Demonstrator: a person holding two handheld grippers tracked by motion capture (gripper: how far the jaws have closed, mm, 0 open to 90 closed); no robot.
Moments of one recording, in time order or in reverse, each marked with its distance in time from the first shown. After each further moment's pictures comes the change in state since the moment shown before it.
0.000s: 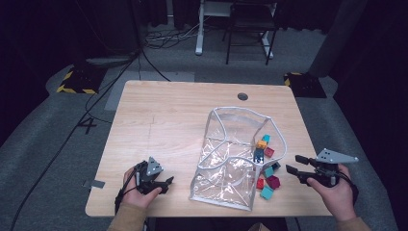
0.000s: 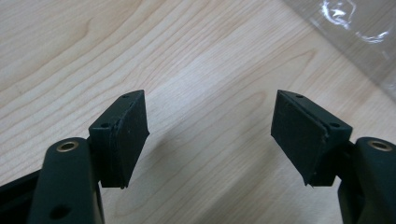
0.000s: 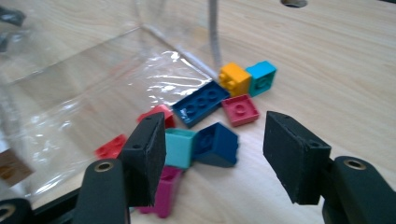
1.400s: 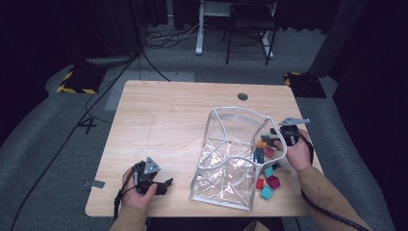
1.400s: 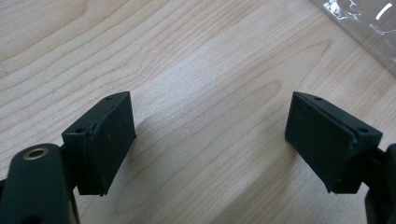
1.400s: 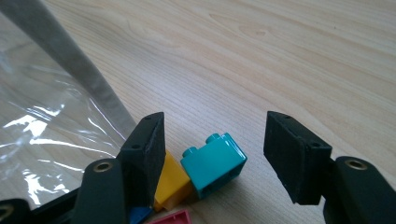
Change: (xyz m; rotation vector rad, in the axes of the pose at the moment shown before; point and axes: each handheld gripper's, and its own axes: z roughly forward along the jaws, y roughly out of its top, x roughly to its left) left arm 0.007 -0.007 0.005 0.000 -0.036 -0.046; right arm -0.057 0.045 0.142 0.098 -0.033 0.017
